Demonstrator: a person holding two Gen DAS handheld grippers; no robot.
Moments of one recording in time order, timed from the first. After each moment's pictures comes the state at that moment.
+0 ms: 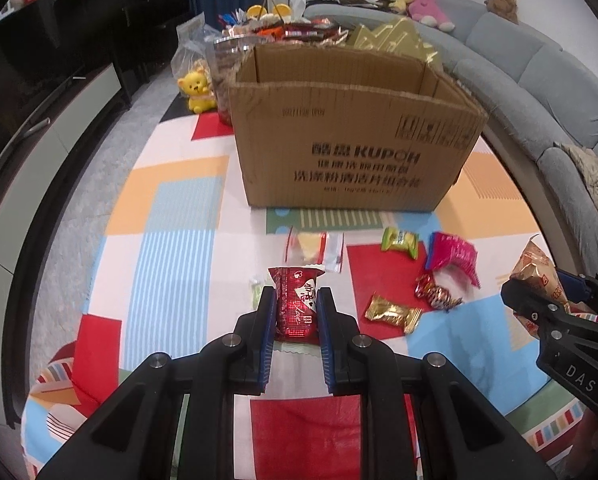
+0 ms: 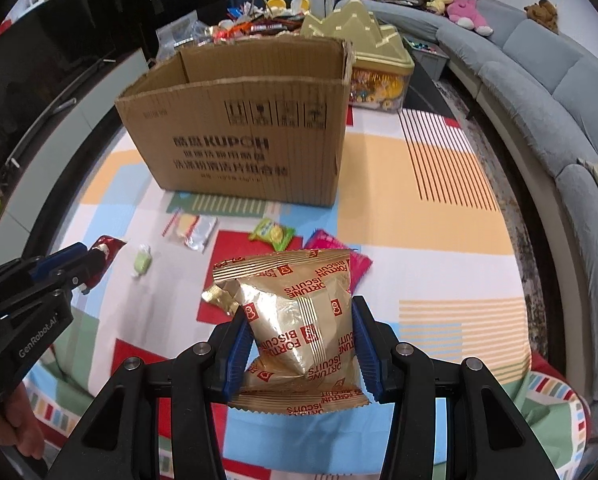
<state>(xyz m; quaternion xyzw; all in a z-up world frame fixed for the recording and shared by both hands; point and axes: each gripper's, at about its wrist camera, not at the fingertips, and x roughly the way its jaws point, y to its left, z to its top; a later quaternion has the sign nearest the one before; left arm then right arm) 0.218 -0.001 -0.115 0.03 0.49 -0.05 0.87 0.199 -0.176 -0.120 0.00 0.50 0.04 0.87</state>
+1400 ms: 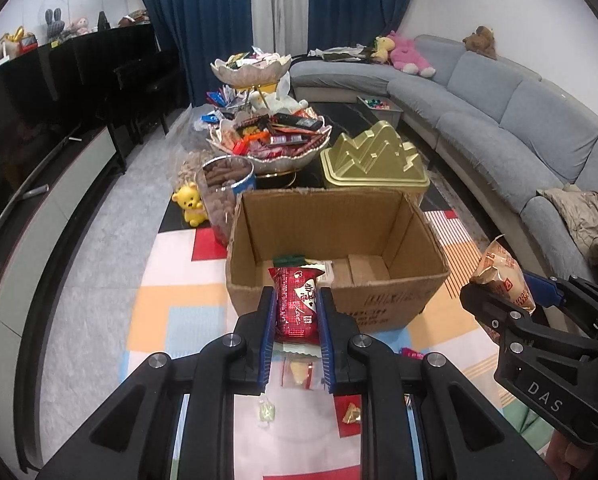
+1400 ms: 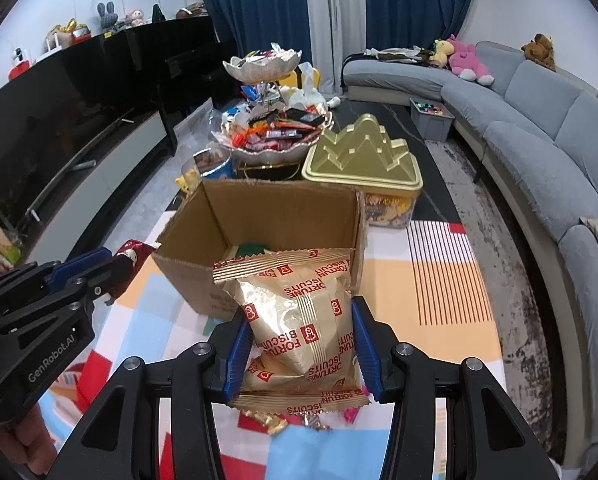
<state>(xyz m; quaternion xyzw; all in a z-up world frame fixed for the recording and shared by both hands) 0.283 -0.016 -0.002 0.04 0.40 -0.08 0.91 0.264 -0.170 -0.017 0.02 0.40 0.06 0.91</state>
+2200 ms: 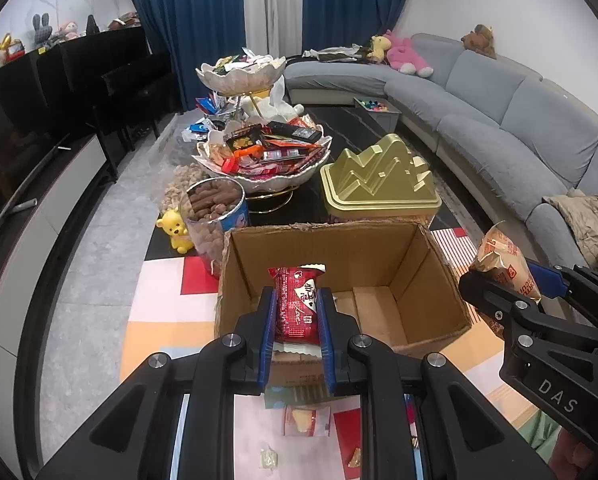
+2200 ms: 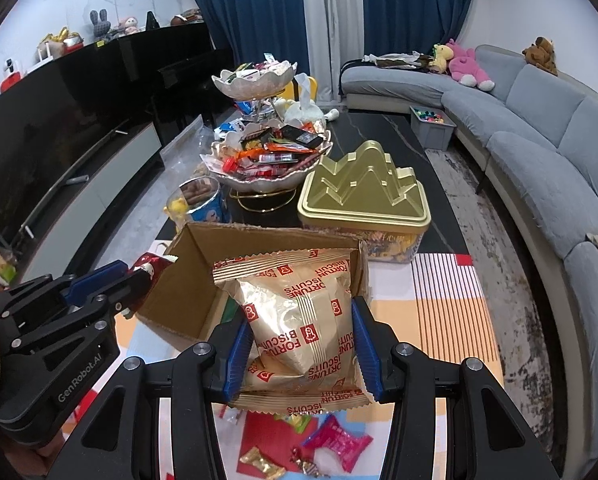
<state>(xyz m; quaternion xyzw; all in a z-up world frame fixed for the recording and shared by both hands) 0.351 -0.024 -0.009 0.04 0.40 -0.09 0.91 0.327 -0.171 -0.010 0.02 0.40 0.05 0.92</state>
